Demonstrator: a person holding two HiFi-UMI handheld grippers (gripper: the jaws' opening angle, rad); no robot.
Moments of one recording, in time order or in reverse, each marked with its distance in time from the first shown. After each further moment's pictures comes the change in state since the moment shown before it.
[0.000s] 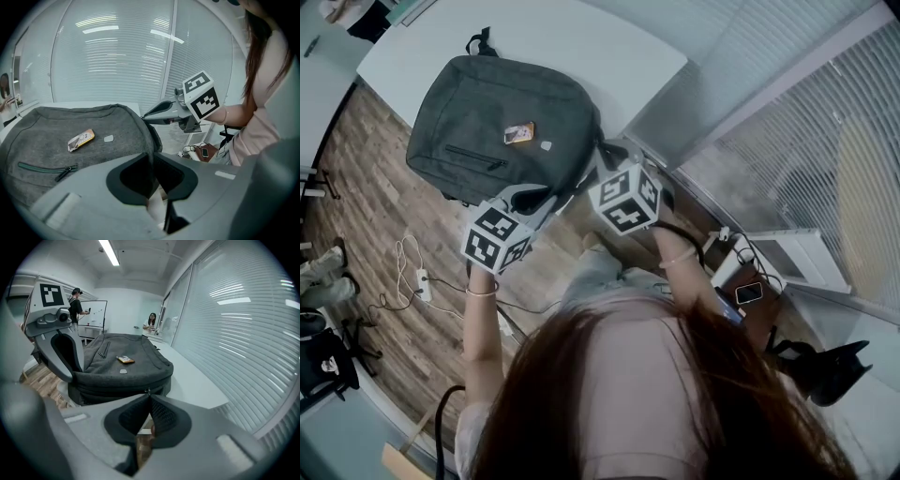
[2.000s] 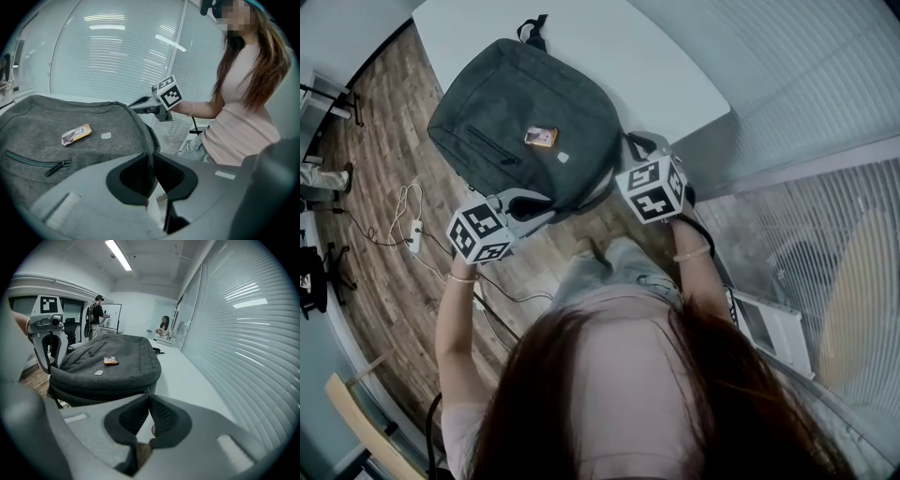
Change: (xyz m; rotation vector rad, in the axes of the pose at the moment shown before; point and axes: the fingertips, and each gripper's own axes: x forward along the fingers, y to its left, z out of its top) left arm 0.004 0.002 0.002 -0.076 -0.055 -0.094; right arm 0.055 -0.065 0.024 -0.126 -0.056 0.155
